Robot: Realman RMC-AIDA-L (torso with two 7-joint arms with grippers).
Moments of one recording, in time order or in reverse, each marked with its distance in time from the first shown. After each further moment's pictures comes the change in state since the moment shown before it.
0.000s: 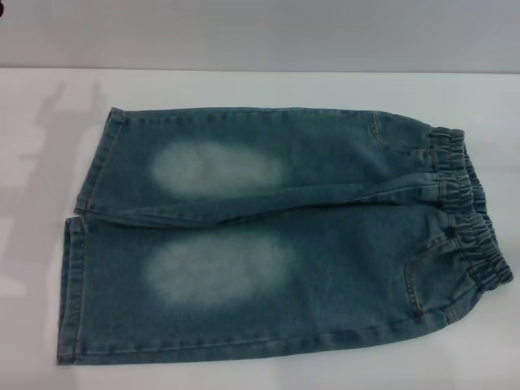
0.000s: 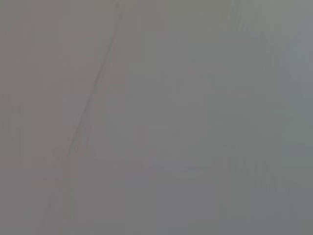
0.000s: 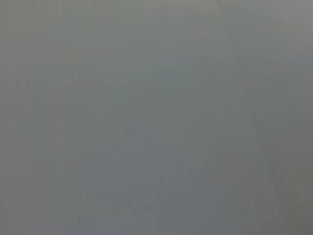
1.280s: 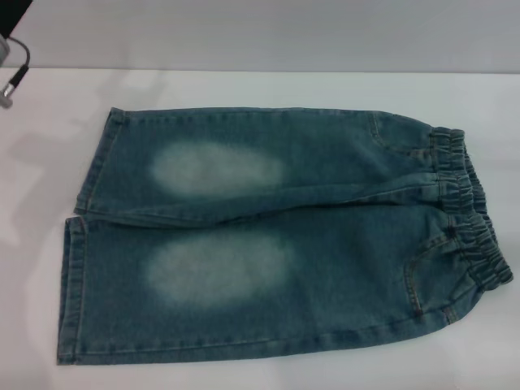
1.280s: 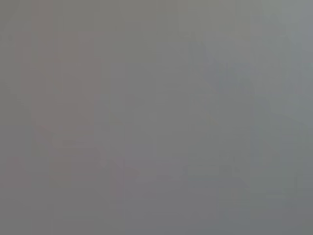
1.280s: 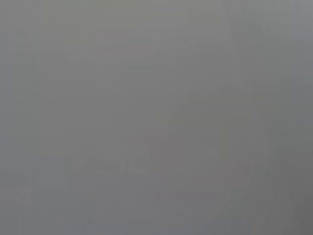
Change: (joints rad) left arm 0.012 0.120 0.294 0.241 0.157 -0.225 -0.399; right arm 0.015 0.007 -0.001 -0.002 -0.003 0.012 0.037
